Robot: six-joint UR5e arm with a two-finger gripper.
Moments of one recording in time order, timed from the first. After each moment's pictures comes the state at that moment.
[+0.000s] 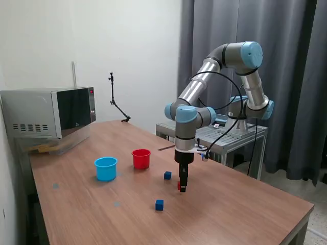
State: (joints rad) arm 0.07 -0.77 1.46 -2.24 -1.60 -2.28
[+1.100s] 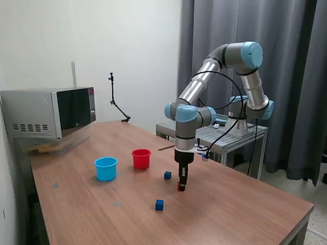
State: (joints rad) arm 0.07 -0.77 1.46 -2.25 -1.60 -2.28
